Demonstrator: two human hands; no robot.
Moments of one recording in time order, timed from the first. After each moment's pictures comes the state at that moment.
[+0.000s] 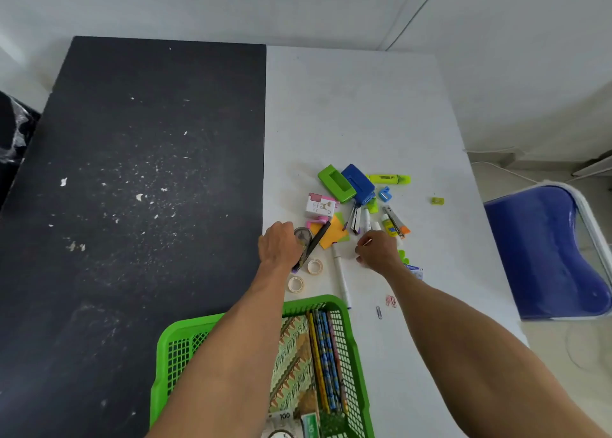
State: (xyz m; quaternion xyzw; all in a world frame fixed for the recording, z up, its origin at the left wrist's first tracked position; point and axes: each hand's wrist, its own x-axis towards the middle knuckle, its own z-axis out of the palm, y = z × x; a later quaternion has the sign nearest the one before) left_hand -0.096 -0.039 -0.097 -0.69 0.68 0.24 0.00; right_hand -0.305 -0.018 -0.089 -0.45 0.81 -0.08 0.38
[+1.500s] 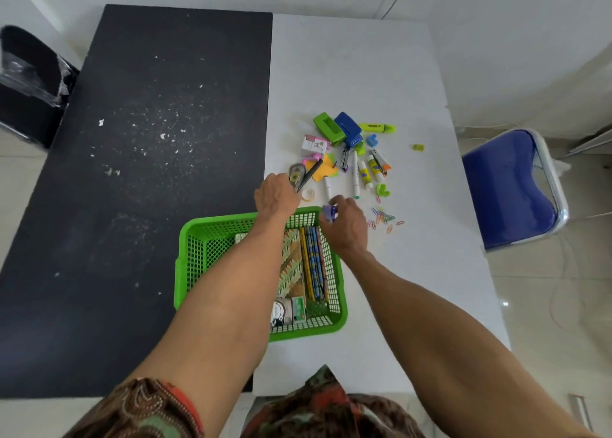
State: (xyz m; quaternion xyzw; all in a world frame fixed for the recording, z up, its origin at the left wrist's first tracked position) left_hand -0.103 0.076 -0.017 -0.73 0.65 0.22 -0.05; right_hand -0.240 0.144 -0.033 -0.59 0.75 -0.18 0.23
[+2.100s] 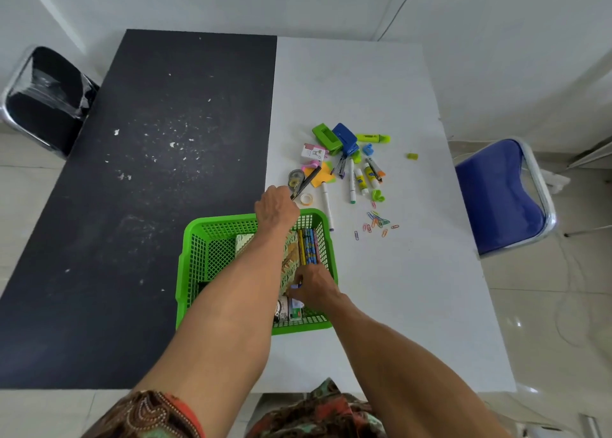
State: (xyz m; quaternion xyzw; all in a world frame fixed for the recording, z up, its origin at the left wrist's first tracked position) left_hand -0.110 0.114 -0.004 -0.73 0.65 0.19 -0.05; right_hand -0.213 0.239 -0.055 -0.66 0.63 0.00 0.40
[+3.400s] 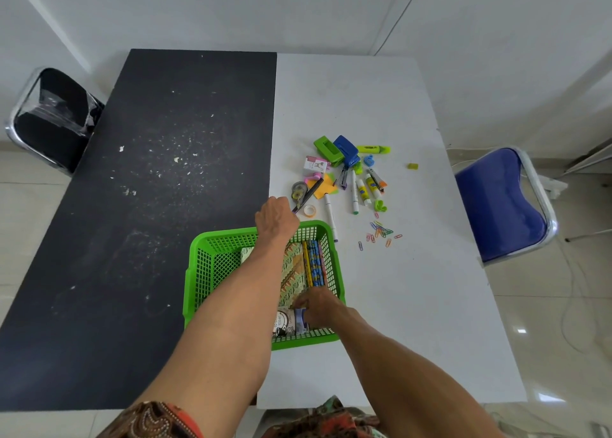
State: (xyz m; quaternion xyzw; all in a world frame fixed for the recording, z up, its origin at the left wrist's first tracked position) left_hand -0.098 0.110 0.003 -0.73 0.65 0.20 -0.03; right_hand -0.210 0.243 -0.065 -0.70 0.55 0.14 0.43
